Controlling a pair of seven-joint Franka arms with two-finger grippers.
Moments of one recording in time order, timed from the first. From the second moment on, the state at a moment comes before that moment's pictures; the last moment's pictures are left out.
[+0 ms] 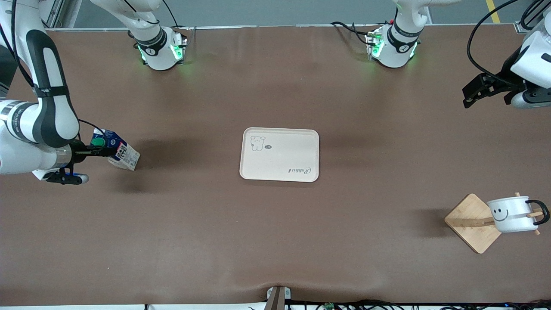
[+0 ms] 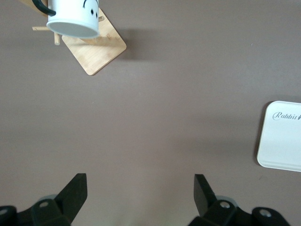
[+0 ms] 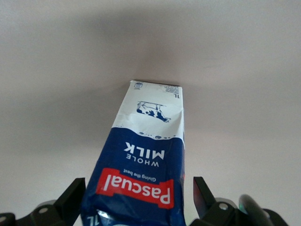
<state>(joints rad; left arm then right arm) -0.01 -0.10 -0.09 -1.66 0.06 1.59 -0.15 -0.14 0.38 -0.03 -1.80 0.06 1.75 -0.10</state>
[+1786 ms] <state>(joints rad) -0.01 -0.10 -0.10 -1.66 0.06 1.59 -0.15 0.03 -0.09 -0.01 -1.55 -0.02 1.33 -0.04</state>
